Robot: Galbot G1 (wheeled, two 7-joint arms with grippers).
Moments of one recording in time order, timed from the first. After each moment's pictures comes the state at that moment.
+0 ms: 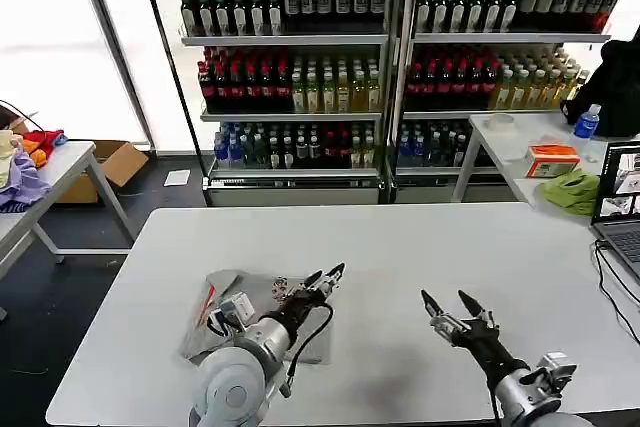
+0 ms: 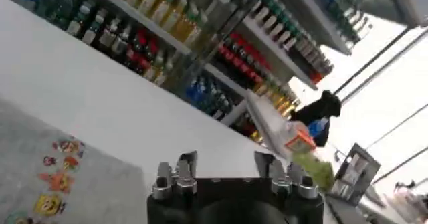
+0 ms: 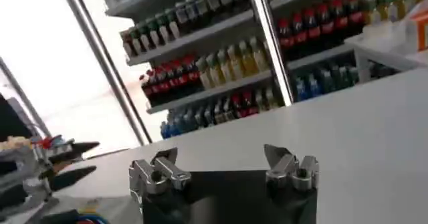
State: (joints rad) left arm 1.12 -1.30 -0.13 -2.08 -1.08 0.45 -0.42; right arm -1.56 1.09 0.58 2.16 0.82 -0.31 -0.01
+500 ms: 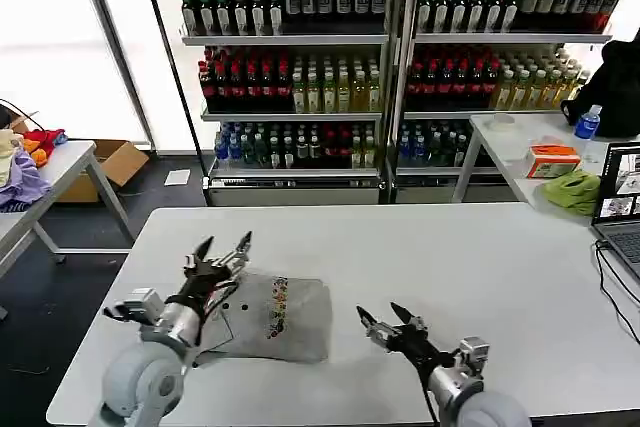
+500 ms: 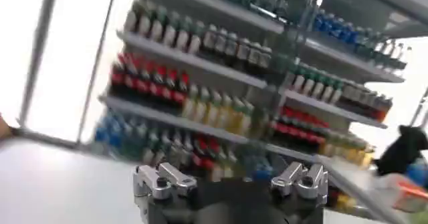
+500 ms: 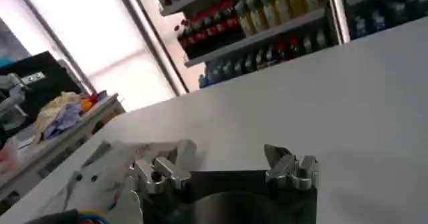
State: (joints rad) left arm 1.23 -1.19 -0.48 -2.06 -0.67 0.34 -0.14; right arm -1.33 1.09 0.25 2.02 0.82 -0.38 0.05
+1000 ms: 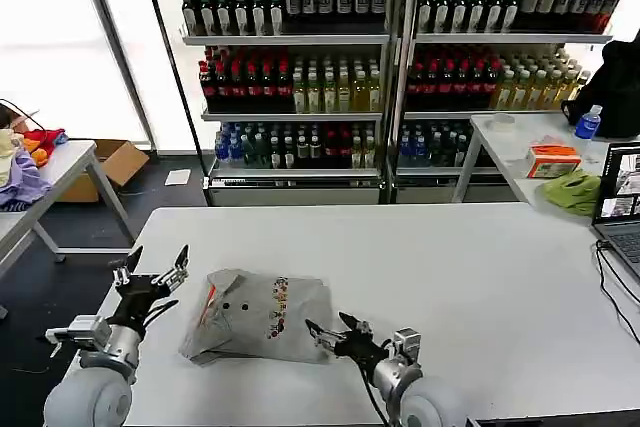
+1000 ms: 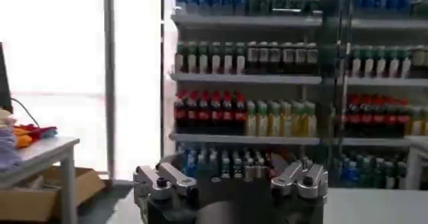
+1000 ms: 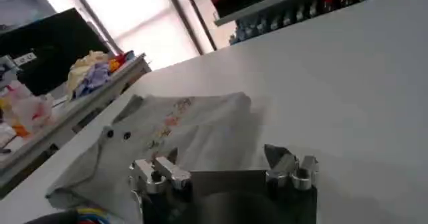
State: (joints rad) left arm 1.37 -1.20 -0.70 -2.02 -0.42 0.24 -0.02; right arm -1.14 1.15 0.00 1.88 0.81 -0.42 0.10
